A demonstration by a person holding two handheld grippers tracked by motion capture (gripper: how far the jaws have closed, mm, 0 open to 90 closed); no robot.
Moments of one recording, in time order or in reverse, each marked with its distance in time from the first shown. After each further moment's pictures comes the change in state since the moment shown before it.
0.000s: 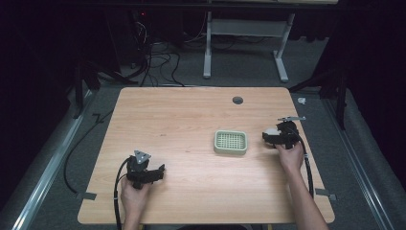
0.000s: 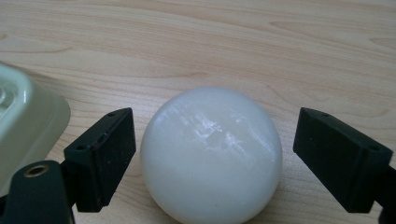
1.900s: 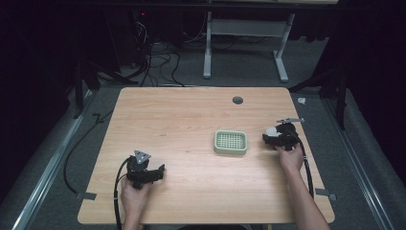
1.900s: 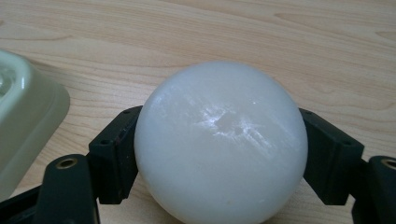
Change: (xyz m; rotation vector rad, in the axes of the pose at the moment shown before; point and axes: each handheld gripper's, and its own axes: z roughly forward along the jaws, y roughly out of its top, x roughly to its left) left arm 0.000 0.000 0.000 0.001 0.000 0.000; right arm 0.004 -0.004 -0.001 0.004 -0.004 -0.023
